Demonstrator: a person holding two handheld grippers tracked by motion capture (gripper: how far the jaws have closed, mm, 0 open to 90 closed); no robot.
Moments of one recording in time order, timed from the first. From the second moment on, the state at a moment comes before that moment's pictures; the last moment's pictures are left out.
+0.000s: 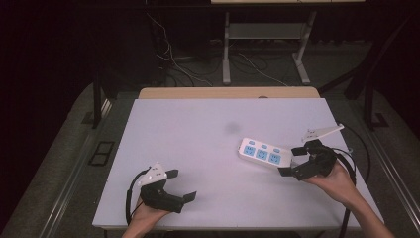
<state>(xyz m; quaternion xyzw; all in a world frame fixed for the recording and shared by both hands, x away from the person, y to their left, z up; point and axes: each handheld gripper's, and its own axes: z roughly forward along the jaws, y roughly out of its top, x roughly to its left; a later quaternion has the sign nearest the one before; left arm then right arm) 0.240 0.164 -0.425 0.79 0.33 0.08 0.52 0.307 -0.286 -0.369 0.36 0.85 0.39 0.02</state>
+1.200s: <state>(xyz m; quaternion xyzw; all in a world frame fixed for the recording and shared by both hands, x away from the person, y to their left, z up) 0.240 0.163 -0.426 0.79 0.33 0.08 0.51 0.368 -0.283 -0.370 0.34 0.87 0.35 0.02</state>
